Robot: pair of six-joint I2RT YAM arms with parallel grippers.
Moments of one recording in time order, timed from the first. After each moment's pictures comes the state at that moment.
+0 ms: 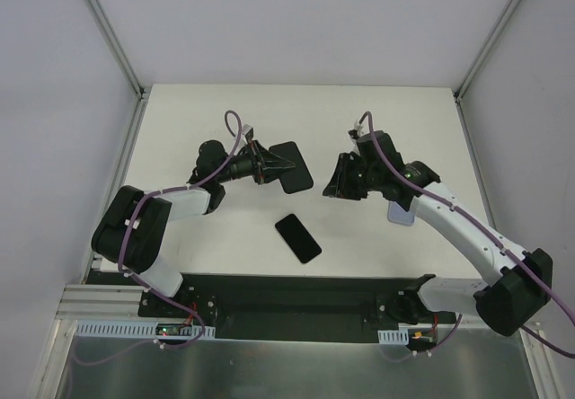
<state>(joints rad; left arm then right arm) -0.38 1.58 0.66 0.90 0.83 -1.68 0.62 1.23 1.09 -0.66 -0.20 0.68</state>
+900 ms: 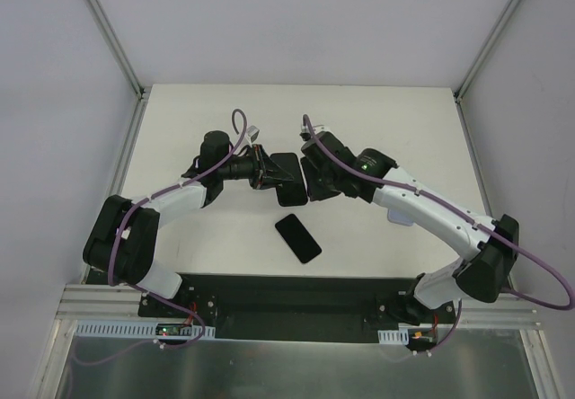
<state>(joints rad) -0.38 1.50 0.77 0.38 0.91 -1.28 0.92 1.47 1.42 -0.91 0.23 0.48</state>
